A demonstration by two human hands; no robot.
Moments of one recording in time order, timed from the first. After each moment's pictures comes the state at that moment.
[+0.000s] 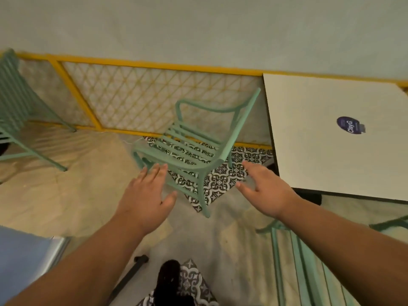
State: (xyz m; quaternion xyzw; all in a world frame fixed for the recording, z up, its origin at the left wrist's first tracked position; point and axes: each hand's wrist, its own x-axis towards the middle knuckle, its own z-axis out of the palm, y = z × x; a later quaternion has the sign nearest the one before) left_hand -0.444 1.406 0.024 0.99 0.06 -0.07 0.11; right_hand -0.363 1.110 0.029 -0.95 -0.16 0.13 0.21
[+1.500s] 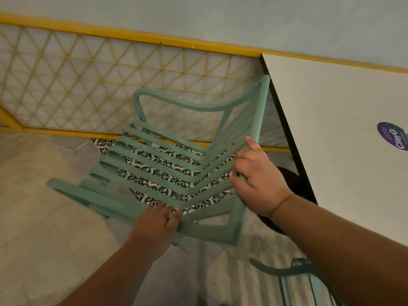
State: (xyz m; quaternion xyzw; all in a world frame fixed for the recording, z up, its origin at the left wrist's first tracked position) left_hand -0.168 1.412 -0.257 0.94 0.03 -0.19 0.28; right_hand -0.081 1.161 -0.136 -0.94 -0.27 -0.06 0.21
